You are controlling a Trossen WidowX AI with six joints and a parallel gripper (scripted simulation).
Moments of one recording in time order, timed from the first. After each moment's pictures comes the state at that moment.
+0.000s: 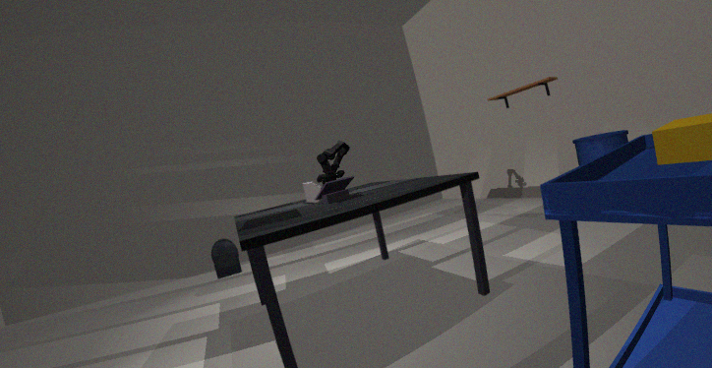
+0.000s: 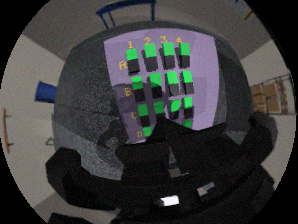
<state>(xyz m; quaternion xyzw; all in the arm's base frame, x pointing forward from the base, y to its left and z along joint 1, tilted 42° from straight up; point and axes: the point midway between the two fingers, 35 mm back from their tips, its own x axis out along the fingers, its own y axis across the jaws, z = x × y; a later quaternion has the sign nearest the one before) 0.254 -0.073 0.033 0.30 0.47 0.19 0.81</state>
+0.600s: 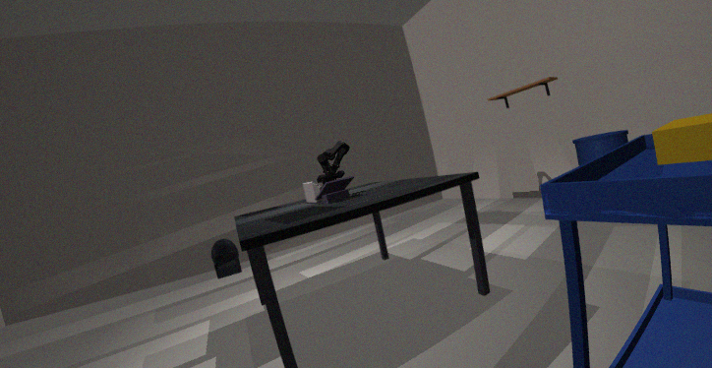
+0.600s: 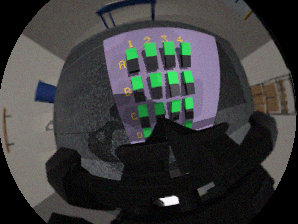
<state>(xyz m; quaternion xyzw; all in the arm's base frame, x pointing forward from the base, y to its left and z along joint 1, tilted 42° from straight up) 0.255 -0.072 0.031 0.29 0.47 0.20 0.81</state>
